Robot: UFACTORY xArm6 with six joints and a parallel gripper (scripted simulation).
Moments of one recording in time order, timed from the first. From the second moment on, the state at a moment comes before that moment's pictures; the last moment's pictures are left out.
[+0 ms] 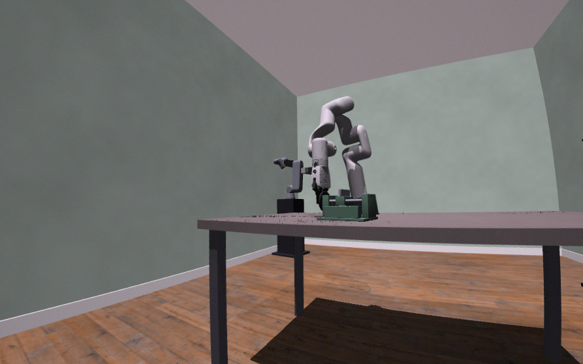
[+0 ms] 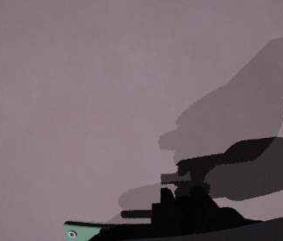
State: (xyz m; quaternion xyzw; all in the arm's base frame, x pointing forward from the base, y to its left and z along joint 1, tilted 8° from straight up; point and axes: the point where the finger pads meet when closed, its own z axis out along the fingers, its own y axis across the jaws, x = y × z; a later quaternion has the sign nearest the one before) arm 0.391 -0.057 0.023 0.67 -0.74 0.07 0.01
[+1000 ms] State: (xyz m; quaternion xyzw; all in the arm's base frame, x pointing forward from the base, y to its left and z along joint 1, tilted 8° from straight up) arm 0.390 -0.057 0.018 0.67 -0.74 0.07 0.01
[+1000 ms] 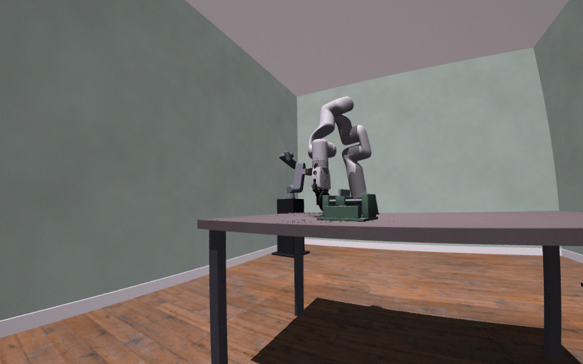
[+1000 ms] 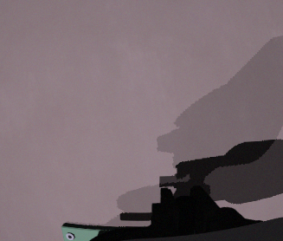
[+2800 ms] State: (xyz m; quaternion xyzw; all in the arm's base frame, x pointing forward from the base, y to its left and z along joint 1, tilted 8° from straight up) arm 0.395 -0.060 0.000 0.67 -0.74 0.07 0.01
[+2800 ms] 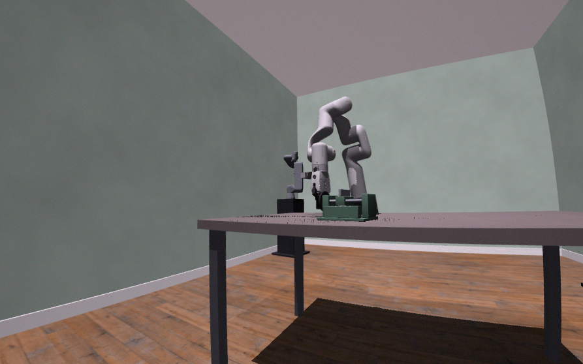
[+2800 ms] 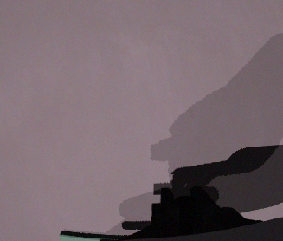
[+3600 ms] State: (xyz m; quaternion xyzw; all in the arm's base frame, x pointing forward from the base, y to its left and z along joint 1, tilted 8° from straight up) arm 0.405 -0.062 -0.010 0.67 -0.74 0.07 0.01
